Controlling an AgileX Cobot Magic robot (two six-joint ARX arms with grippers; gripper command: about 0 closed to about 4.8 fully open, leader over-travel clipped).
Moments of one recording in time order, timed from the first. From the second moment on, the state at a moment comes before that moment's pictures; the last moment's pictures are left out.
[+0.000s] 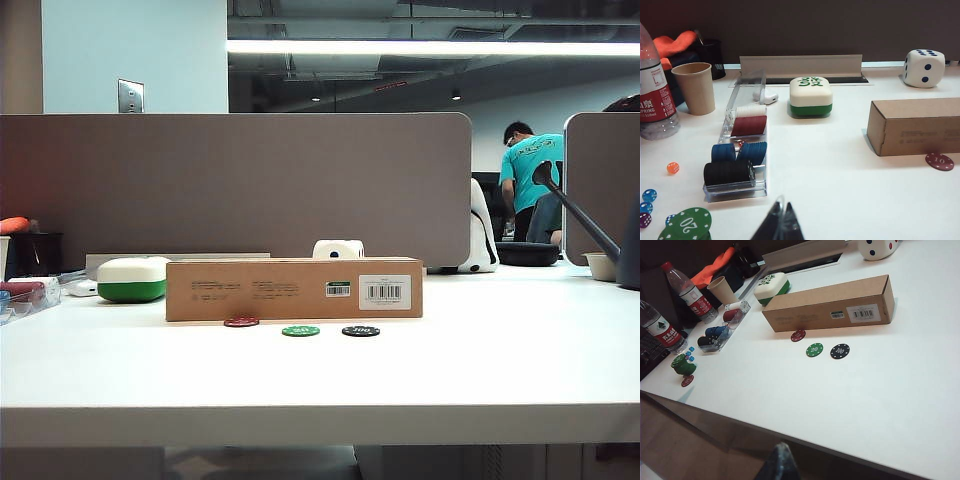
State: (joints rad) left arm 0.02 0.00 0.00 -0.03 0.02 0.05; right arm 0.73 0.09 0.53 -0.69 0.09 0.47
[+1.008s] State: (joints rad) left arm 0.02 0.00 0.00 -0.03 0.02 0.05; right arm 0.23 0.09 0.39 -0.52 0.16 0.30
